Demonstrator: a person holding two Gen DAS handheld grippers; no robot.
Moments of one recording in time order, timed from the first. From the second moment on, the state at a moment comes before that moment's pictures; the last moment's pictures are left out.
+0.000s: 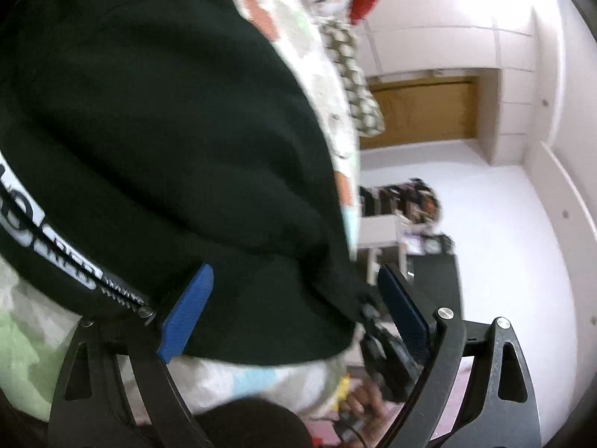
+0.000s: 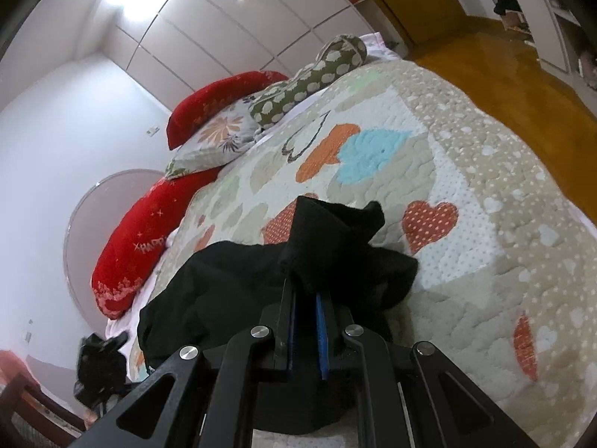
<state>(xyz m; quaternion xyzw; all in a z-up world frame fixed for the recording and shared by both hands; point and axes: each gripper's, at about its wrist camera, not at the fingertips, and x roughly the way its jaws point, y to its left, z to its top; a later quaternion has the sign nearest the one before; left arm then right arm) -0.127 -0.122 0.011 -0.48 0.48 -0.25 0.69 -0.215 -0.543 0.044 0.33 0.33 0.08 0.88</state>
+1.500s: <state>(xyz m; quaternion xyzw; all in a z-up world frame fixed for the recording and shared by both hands) -0.145 -0.104 0.050 -0.33 0.49 -0.27 0.76 -0.240 -0.510 0.079 0.25 0.34 0.05 0.91</state>
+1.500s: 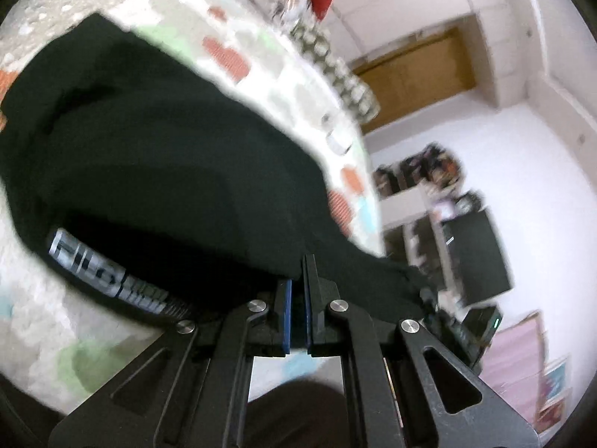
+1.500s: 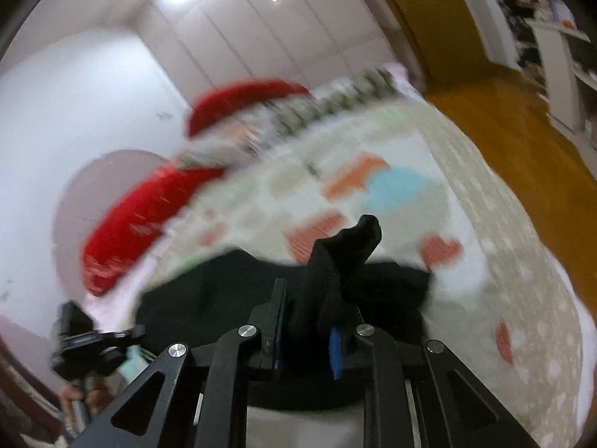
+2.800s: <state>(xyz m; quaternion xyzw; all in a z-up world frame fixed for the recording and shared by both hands) -0.111 0.017 0.032 -0.34 0.43 0.00 0.83 -0.142 -0.203 0.061 -0.11 0.46 0.42 0.78</state>
